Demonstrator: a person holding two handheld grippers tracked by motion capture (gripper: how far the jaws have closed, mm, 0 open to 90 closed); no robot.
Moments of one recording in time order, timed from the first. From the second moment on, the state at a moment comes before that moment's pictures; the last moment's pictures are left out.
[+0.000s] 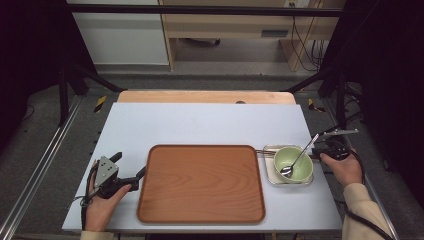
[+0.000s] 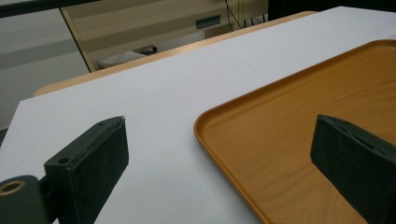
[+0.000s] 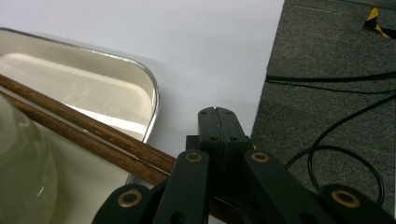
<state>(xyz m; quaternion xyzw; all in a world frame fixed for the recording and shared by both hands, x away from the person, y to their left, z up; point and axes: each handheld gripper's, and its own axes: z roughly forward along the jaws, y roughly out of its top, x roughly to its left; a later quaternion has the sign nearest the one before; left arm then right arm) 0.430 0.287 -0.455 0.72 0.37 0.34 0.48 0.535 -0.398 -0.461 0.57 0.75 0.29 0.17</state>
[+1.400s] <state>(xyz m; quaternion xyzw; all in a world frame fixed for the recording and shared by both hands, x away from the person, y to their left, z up) 0.429 0.290 -0.454 0.72 0.38 0.35 0.48 0.488 -0.403 -0.439 0.53 0.77 0.30 0.17</state>
